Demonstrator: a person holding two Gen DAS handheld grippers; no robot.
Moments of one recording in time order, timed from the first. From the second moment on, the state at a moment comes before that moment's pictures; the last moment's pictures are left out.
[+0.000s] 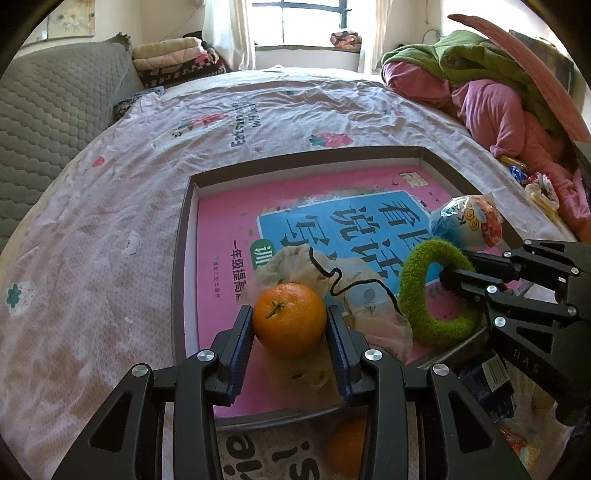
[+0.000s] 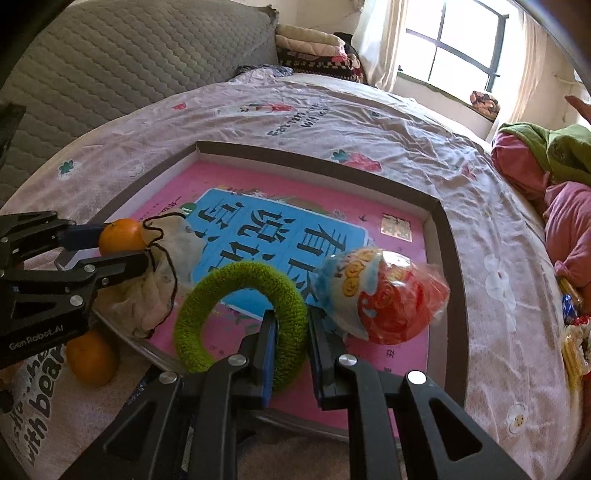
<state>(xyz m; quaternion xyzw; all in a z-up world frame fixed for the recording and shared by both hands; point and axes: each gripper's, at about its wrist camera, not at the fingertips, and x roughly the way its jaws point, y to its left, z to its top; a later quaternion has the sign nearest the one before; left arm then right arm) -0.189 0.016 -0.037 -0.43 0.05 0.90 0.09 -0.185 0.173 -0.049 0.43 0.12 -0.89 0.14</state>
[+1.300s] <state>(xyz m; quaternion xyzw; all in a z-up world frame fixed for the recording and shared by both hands) -0.187 0.004 -0.032 -0.45 0.03 0.89 0.09 -0.184 0.176 -0.042 0.45 0.09 -0.88 0.15</state>
